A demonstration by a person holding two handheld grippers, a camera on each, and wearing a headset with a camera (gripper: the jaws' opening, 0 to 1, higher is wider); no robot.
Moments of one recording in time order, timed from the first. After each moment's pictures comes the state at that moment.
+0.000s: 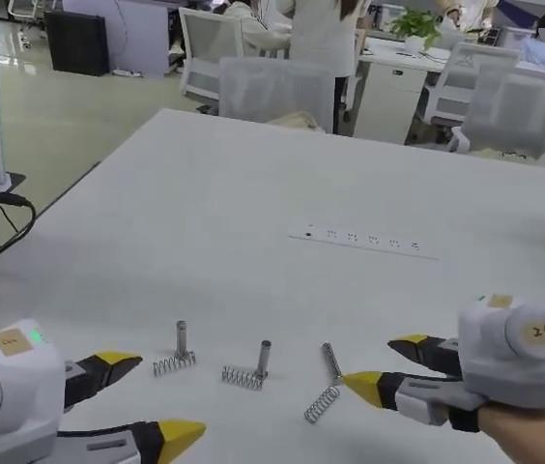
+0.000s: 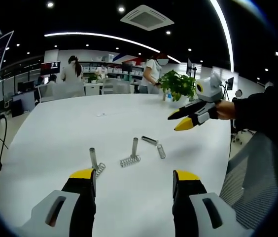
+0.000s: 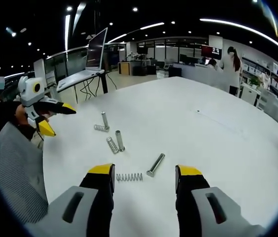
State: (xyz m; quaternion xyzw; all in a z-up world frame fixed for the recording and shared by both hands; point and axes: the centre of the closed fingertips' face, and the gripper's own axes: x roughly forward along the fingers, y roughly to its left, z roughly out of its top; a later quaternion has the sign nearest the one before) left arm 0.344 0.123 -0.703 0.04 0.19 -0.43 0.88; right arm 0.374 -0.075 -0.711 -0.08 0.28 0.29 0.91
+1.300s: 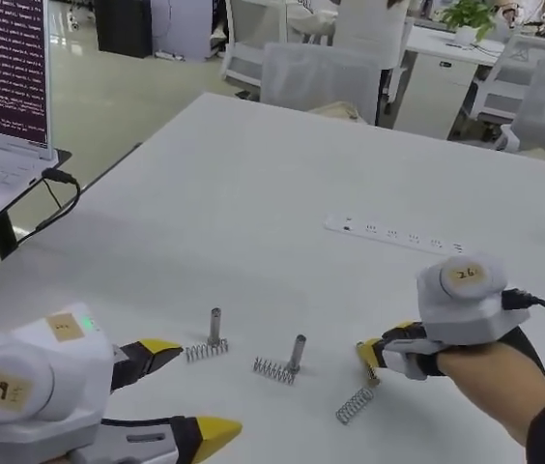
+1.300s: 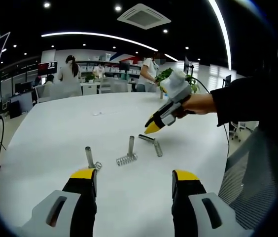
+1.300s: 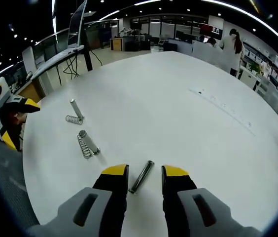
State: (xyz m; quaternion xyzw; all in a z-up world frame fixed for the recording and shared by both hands) left arm 0.340 0.118 -0.707 0.05 0.20 -0.44 0.88; right arm 0.438 -0.068 -0.763 -0.11 0.38 0.25 0.88
